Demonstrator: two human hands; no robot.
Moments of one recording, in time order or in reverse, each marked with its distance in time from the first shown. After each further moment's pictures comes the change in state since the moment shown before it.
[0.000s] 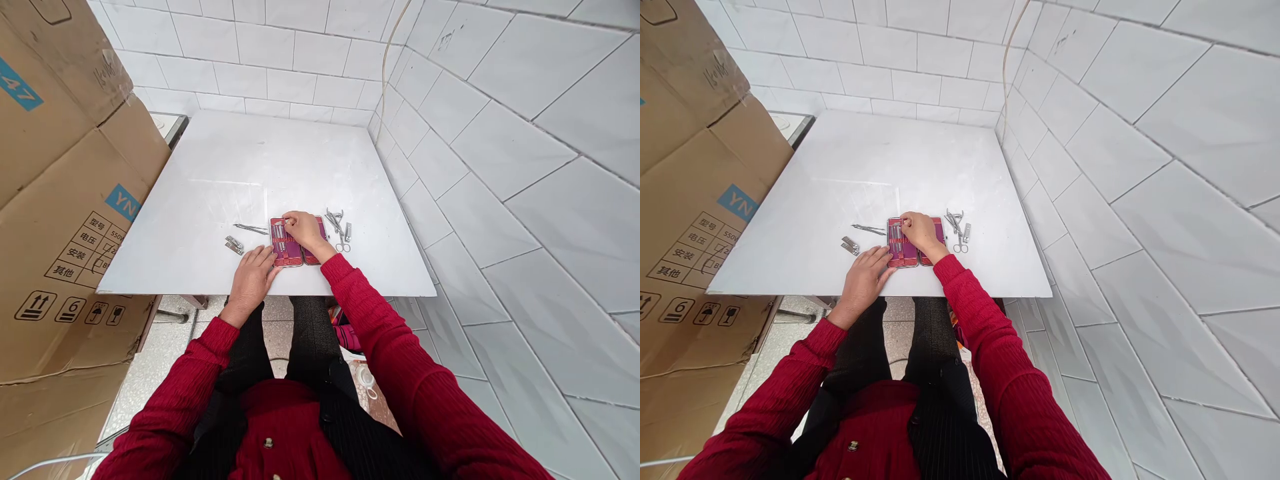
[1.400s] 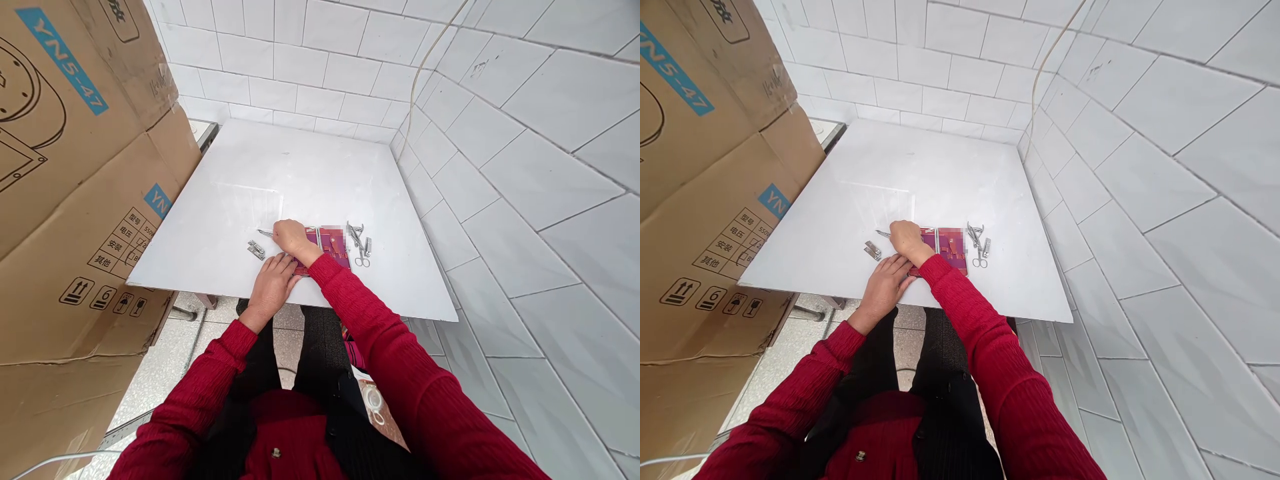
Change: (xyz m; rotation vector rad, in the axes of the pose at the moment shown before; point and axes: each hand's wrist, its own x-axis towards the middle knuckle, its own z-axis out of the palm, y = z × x) left_hand -0.005 0.000 0.001 0.015 -0.012 0.000; right_hand 0.022 -0.093 0.036 -0.528 -0.310 -0.164
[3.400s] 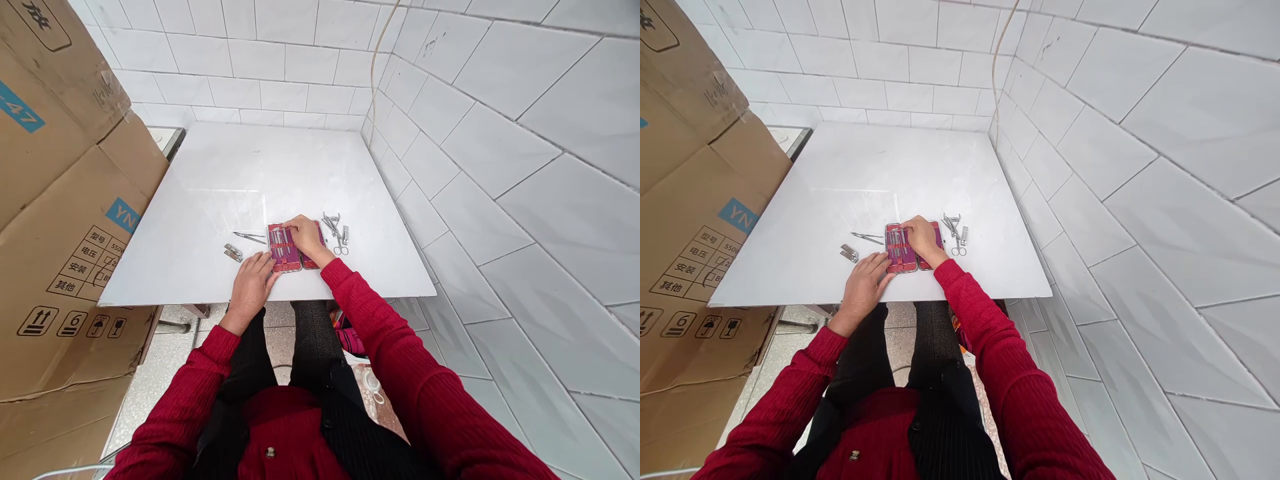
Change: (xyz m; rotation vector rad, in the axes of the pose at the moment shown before) left_hand 0.004 -0.003 0.000 0.012 0.034 0.022; right_hand -0.037 0.101 0.043 0.627 0.437 0.147
